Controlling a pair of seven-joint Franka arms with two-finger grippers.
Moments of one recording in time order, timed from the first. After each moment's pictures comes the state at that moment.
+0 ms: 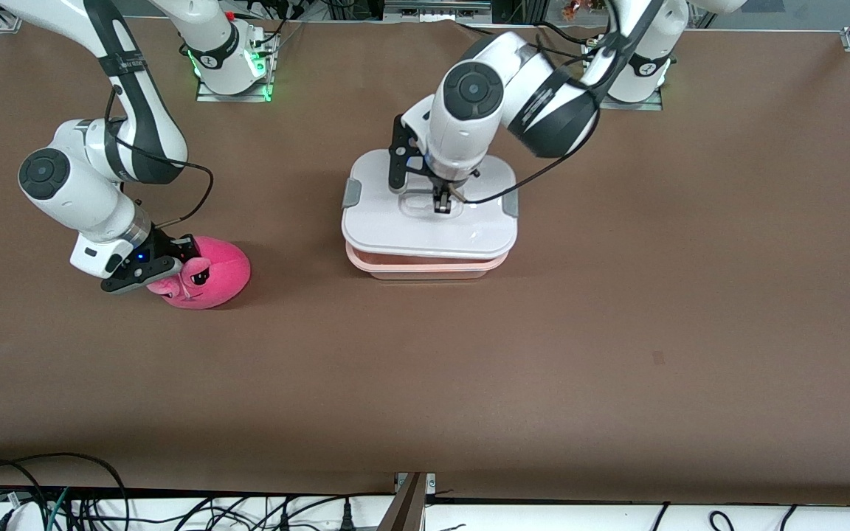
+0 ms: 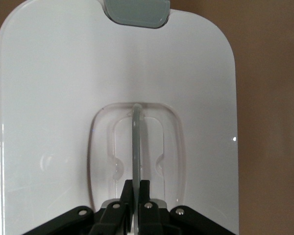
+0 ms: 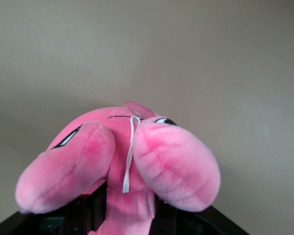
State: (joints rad) left arm -0.67 0.41 -0.07 -1.51 -0.15 1.86 0.91; right arm 0.06 0.25 -0.01 -2.13 0.03 2.47 -0.38
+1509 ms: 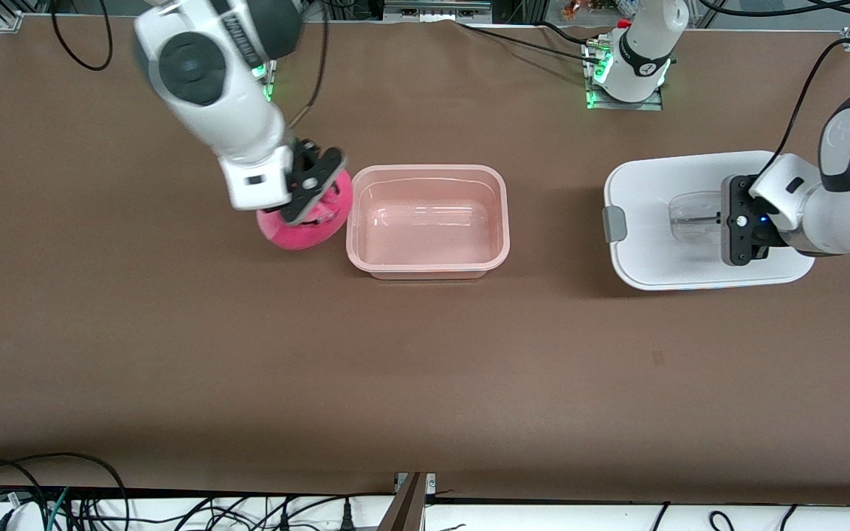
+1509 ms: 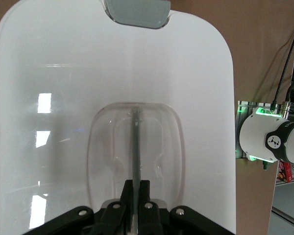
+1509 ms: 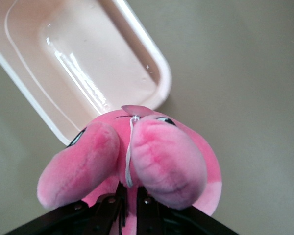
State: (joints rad) left arm 0.02 0.33 -0.07 -1.46 0.02 1.39 1.45; right arm 0.30 0.25 0.32 -1.59 -0.02 1.73 -0.38
